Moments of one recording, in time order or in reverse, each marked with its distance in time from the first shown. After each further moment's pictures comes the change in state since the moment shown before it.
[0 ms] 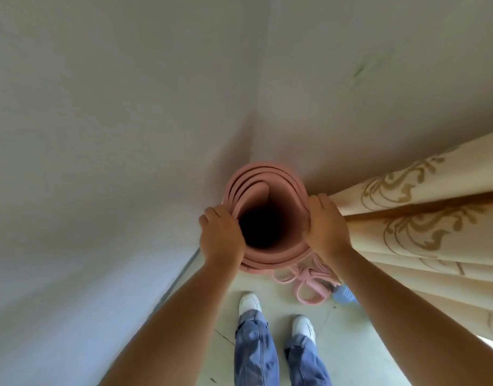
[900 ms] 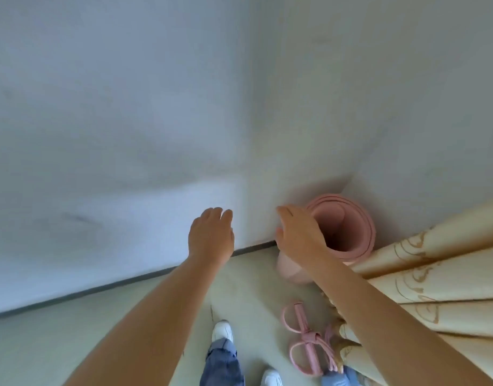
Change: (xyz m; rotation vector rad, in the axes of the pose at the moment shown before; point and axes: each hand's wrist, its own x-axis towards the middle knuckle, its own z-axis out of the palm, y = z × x) left_hand -0.230 -0.099 -0.067 0.071 0.274 -0.282; right_hand -0.150 -0.120 -0.081 -0.306 -0.197 -0.928
